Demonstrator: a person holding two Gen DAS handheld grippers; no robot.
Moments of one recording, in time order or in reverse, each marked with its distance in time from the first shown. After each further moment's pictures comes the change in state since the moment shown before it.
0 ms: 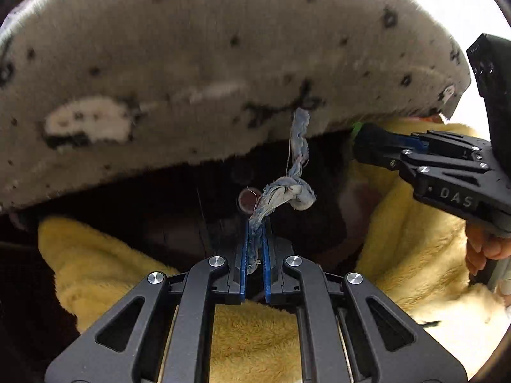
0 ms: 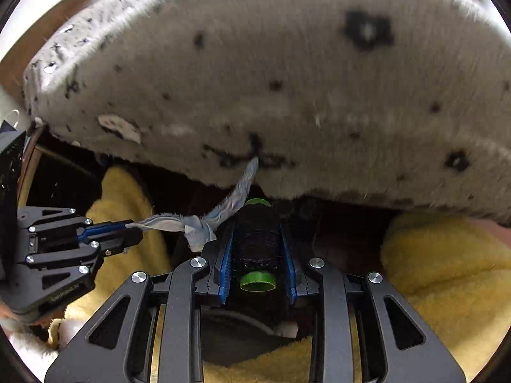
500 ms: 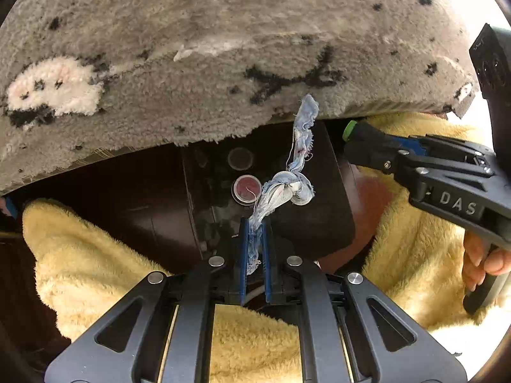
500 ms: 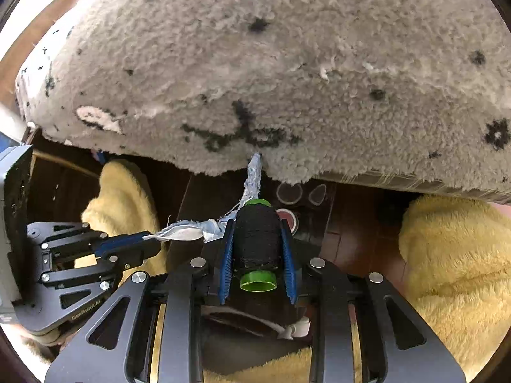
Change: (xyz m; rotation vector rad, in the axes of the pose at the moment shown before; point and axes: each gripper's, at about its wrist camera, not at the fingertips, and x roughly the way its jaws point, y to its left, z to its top) left arm 0.040 0.006 -0.001 -0.052 0.055 -0.015; right arm 0.038 -0.010 -0.005 0.043 0.049 0.012
